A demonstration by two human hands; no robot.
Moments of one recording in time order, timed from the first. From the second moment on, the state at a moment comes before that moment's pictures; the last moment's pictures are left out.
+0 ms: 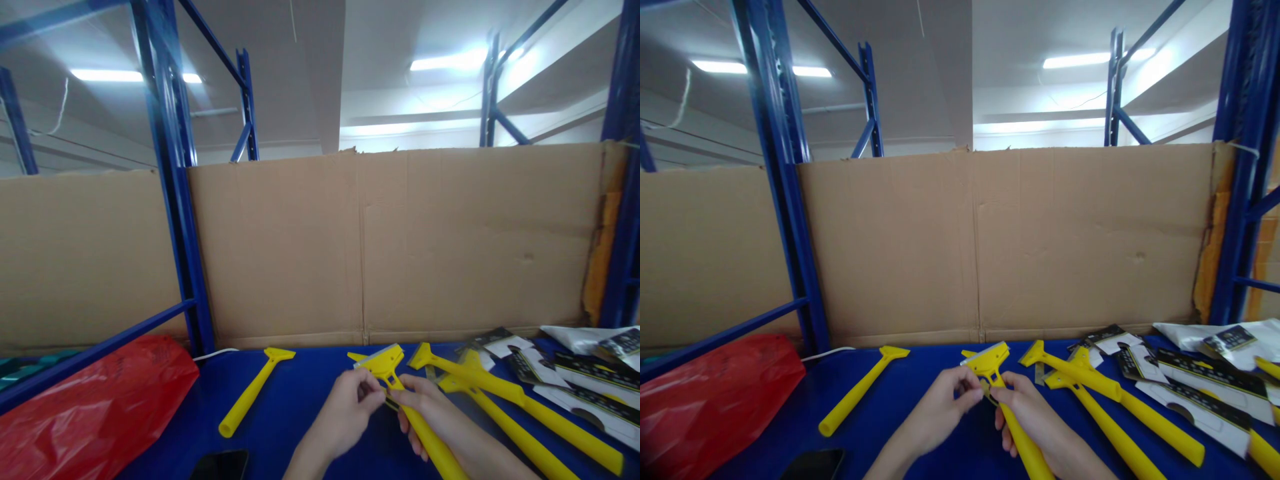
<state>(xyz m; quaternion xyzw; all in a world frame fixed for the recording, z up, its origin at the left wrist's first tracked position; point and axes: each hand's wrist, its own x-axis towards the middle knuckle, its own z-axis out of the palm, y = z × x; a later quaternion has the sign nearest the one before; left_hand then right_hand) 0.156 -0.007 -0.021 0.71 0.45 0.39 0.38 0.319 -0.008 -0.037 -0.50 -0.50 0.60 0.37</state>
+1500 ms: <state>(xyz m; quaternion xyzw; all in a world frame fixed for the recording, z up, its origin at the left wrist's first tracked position) 0.143 0.001 -0.040 0.78 0.42 0.44 -0.13 0.316 -0.014 -0.024 -0.47 -0.50 0.63 0.38</state>
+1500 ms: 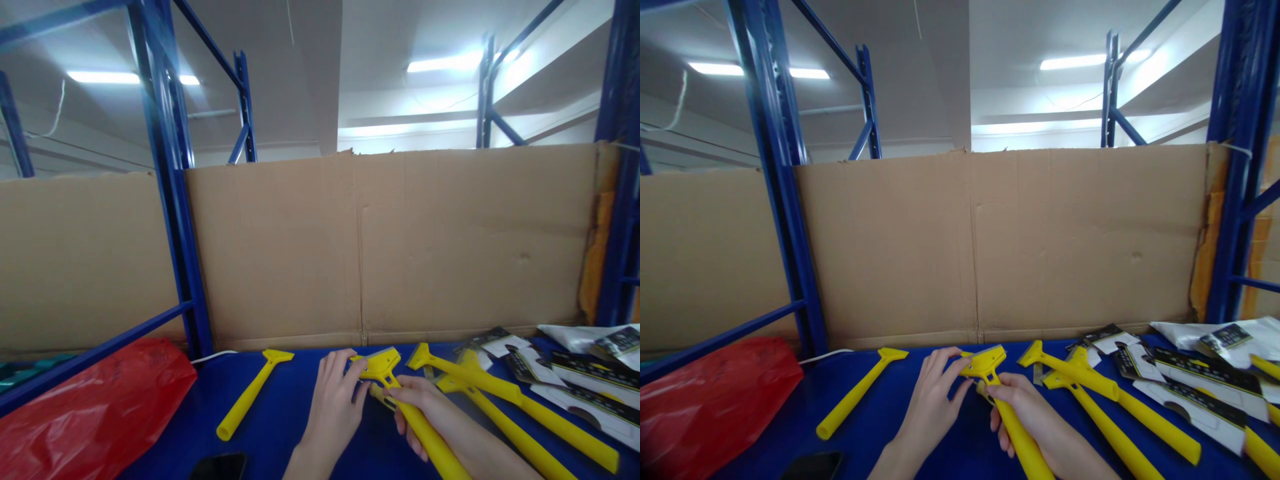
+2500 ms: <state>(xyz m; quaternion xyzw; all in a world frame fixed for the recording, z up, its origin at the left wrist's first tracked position) 0.145 0.005 -0.039 0.81 0.35 0.37 -0.29 0.336 0.006 -0.032 -0.34 -0.48 0.71 0.39</state>
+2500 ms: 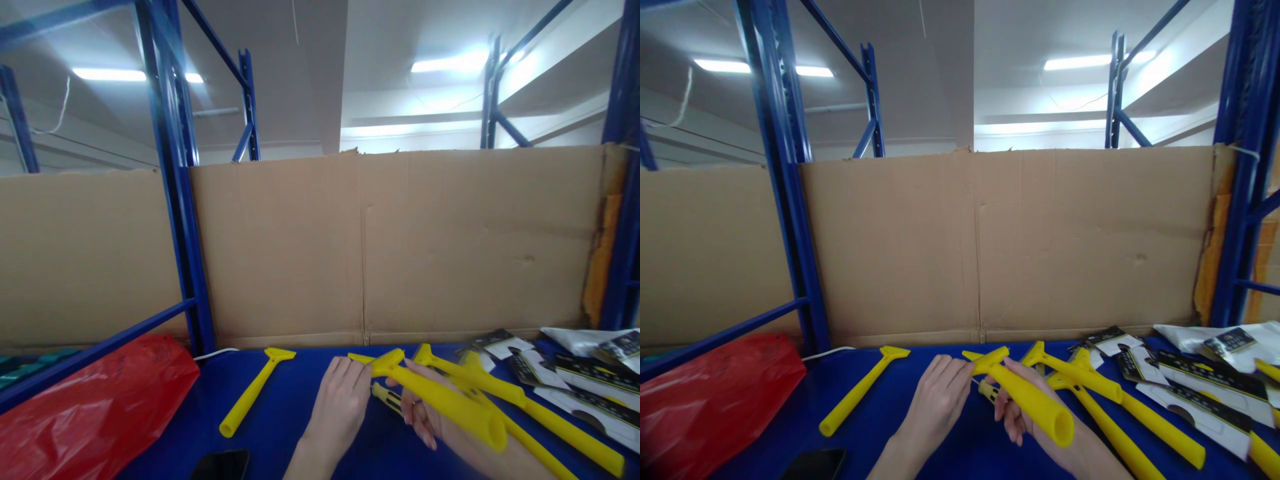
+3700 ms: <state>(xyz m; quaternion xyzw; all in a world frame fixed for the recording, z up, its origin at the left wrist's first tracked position) 0.149 0.012 -0.030 0.37 0.52 0.56 0.53 0.351 -0.013 -0.060 -0.48 -0.81 0.35 0.05</state>
